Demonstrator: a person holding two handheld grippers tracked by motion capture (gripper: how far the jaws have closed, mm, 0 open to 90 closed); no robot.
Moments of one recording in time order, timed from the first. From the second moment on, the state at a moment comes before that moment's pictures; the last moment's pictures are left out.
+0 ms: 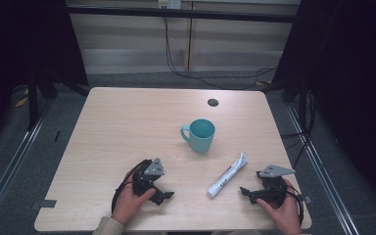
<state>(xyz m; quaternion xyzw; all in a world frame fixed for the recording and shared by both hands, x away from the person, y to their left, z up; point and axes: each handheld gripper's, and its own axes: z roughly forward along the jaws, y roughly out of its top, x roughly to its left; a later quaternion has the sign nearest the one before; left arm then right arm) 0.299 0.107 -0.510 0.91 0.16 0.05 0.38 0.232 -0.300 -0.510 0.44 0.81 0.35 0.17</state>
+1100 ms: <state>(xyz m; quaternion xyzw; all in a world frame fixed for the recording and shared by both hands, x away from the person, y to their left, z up) 0.299 0.107 -0.510 0.91 0.16 0.05 0.38 0.298 -0.242 -0.462 0.13 0.97 0.14 0.14</state>
